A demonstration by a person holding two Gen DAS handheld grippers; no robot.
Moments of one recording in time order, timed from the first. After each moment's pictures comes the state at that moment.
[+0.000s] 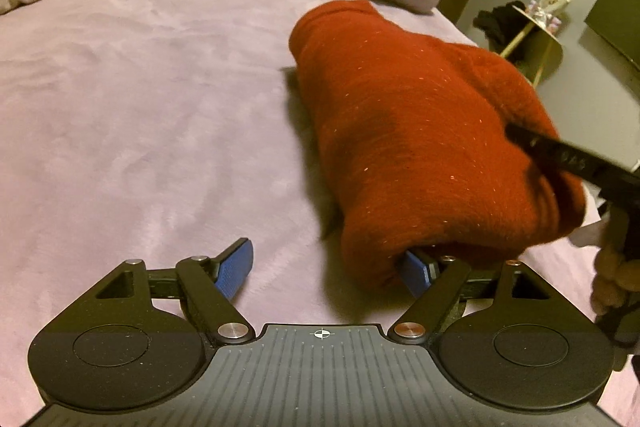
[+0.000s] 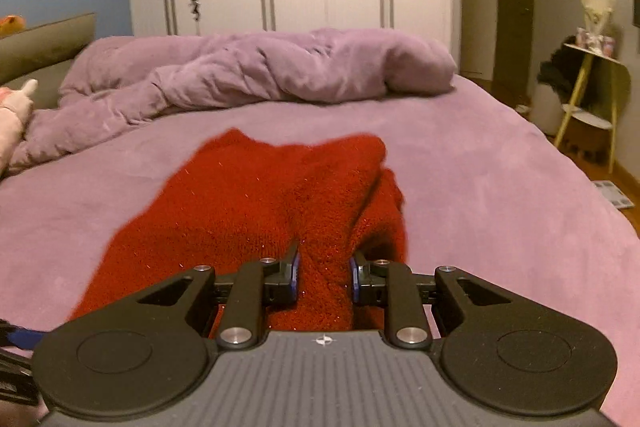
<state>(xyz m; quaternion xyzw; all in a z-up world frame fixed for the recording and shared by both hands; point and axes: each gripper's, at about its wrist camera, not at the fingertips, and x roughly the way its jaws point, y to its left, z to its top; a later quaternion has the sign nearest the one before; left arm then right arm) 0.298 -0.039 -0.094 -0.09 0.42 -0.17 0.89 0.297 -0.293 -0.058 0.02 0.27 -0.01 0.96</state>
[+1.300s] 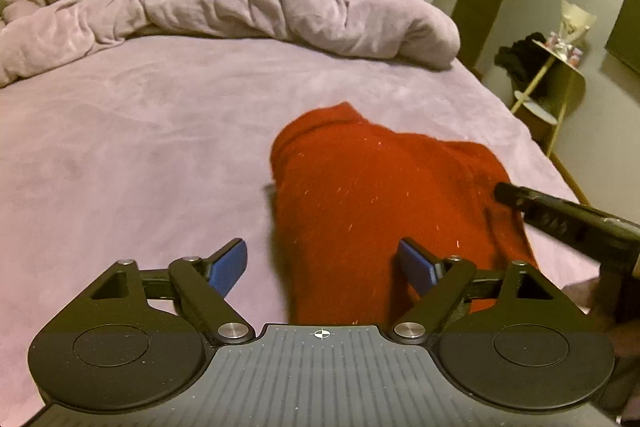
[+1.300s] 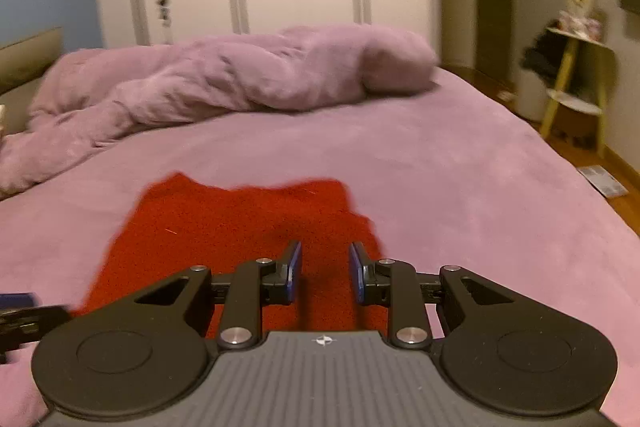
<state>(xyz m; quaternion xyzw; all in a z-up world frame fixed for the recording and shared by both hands) 0.385 -0.091 -0.048 -0.06 0.36 -0.12 0.92 0.381 -0.305 -0.044 0.04 0.27 -0.01 0.96</state>
